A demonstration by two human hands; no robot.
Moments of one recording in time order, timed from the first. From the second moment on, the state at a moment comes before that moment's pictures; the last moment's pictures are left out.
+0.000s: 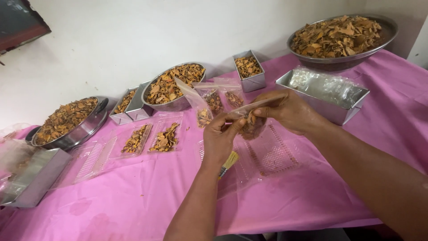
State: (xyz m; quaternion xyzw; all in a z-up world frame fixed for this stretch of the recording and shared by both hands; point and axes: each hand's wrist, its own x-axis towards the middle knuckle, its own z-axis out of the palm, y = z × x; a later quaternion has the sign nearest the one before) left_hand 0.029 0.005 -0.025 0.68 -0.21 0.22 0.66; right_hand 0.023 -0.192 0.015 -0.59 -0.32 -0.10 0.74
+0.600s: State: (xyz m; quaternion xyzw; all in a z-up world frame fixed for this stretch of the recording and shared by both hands) left_hand 0.018 -0.003 -0.009 0.69 -0.20 0.28 0.64; right_hand 0.045 -0.205 0.017 -0.52 -0.15 0.00 0.84
